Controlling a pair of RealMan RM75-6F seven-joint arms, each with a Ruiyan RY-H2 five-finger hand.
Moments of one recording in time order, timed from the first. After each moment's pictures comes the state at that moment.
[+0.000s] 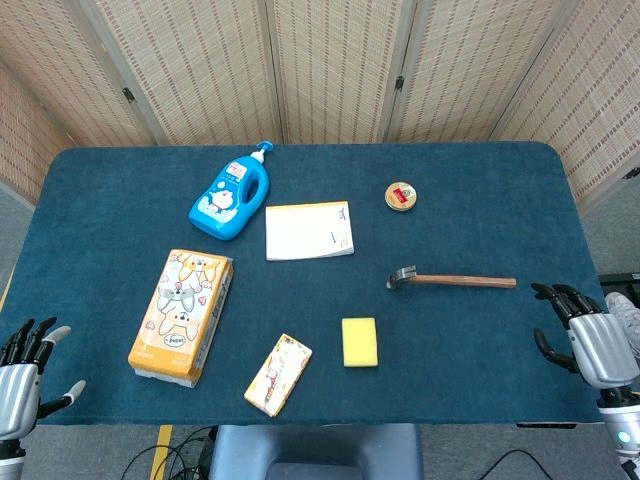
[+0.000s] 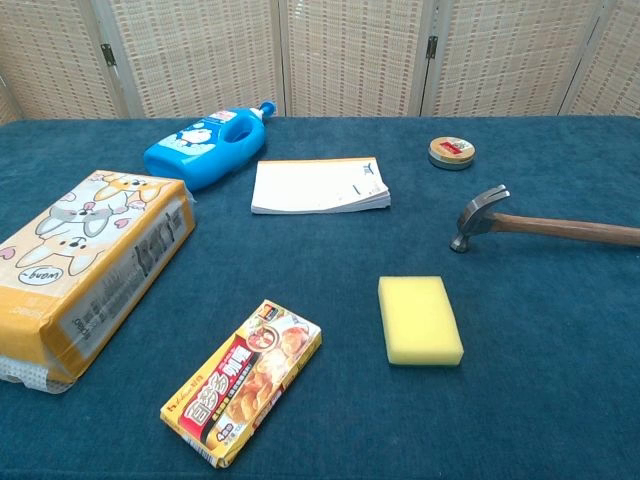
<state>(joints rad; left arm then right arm) 0.02 -1.19 -0.03 -1.64 1.55 1.60 0.11 0.12 -1.10 0.04 -1.51 -1.60 1.50 0.18</state>
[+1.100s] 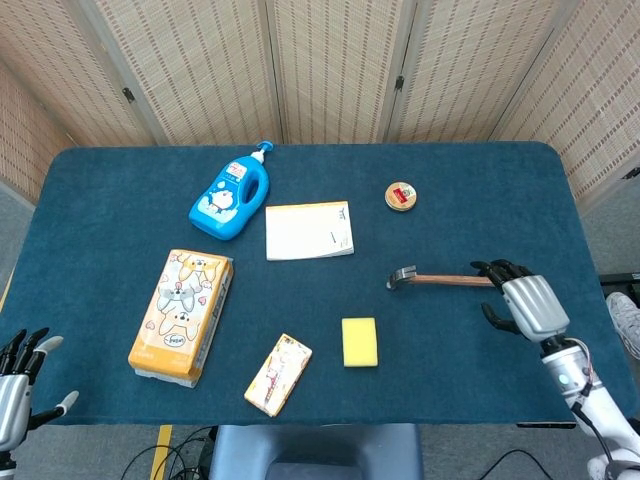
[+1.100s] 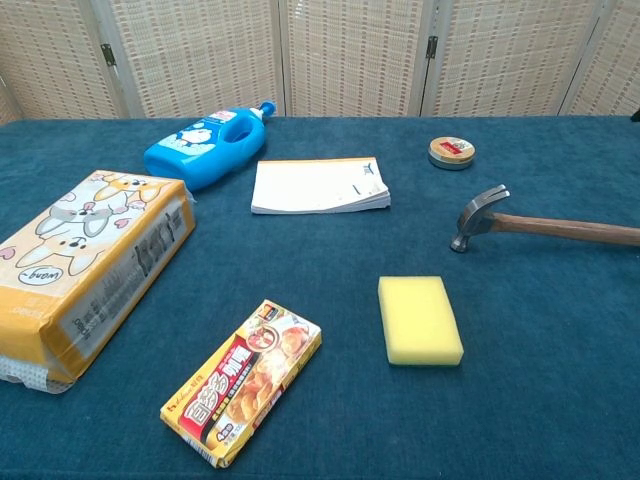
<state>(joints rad) 0.05 -1.18 0.00 -1.61 1.55 1.62 0.05 0.36 -1.17 0.11 -1.49 -1.52 1.16 0.10</state>
